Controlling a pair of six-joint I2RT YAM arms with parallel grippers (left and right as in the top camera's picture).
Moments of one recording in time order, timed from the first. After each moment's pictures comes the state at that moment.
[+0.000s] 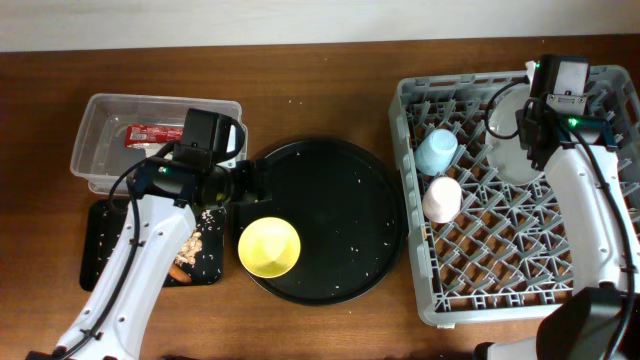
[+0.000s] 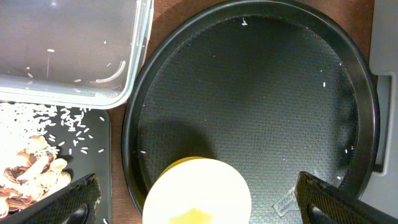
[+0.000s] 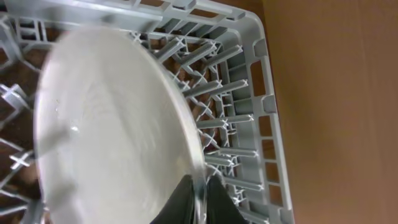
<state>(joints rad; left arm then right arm) -0.23 1.45 1.24 -0.93 0.09 -0.35 -0.13 1.61 1.40 -0.68 0.52 -0.34</state>
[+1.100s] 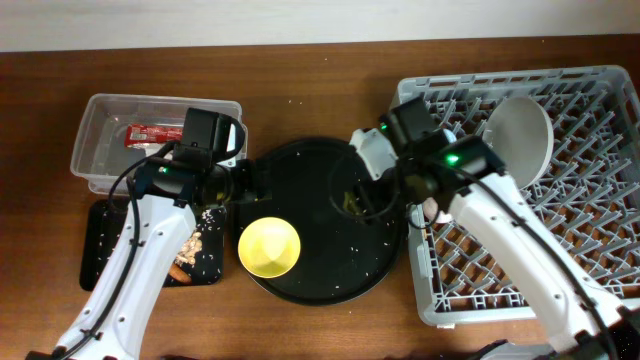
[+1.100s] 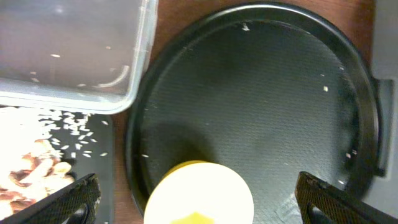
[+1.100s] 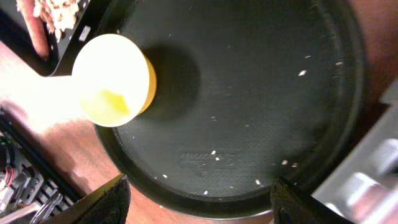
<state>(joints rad) -0.23 1.45 1.24 -0.92 0.07 -0.35 0.47 1.54 1.40 -1.07 -0.32 -0.06</state>
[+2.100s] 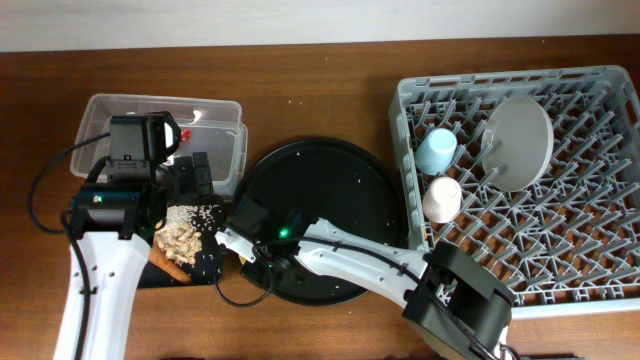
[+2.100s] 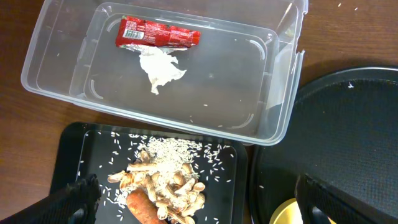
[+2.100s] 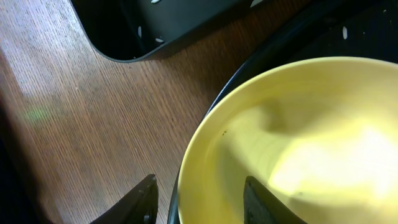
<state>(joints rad) -0.04 1.29 1.25 -0.93 -0.17 -0.10 1.00 1.98 1.40 -0.65 -0.24 -0.05</state>
